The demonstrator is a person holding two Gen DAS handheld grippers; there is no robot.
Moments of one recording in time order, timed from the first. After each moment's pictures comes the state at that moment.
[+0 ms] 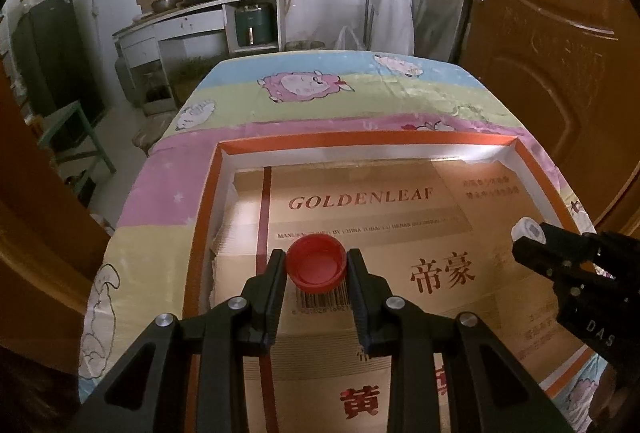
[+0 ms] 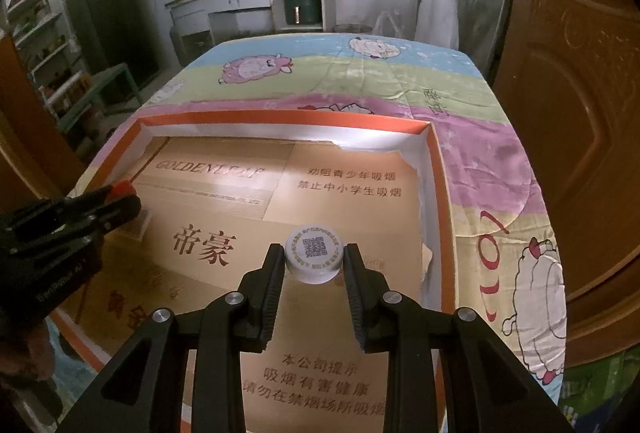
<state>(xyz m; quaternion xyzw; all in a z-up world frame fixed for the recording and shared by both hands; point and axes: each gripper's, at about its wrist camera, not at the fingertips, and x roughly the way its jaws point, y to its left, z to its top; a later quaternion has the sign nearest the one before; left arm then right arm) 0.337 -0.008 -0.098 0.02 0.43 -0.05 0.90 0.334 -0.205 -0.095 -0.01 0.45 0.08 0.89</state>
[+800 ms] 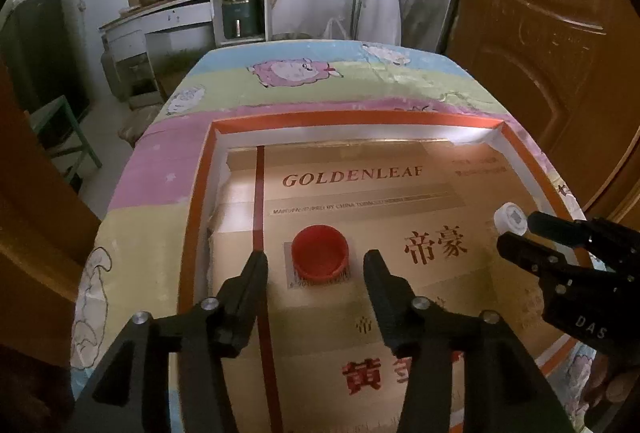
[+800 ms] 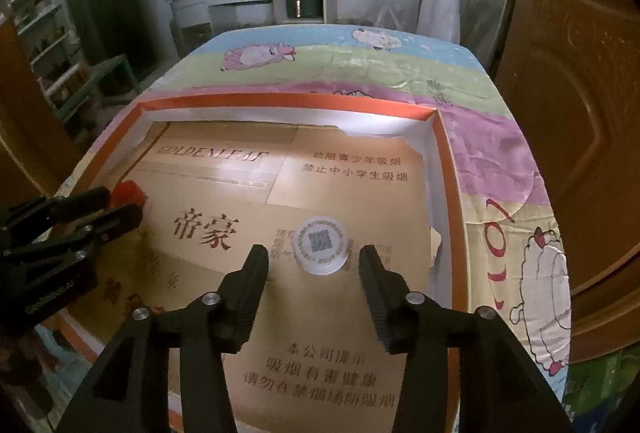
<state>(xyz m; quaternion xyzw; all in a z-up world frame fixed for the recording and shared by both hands) 0.326 -0.001 -0.102 0.02 0.44 -0.08 0.90 0.326 -0.198 -0.101 -0.02 0.46 0.08 0.89</state>
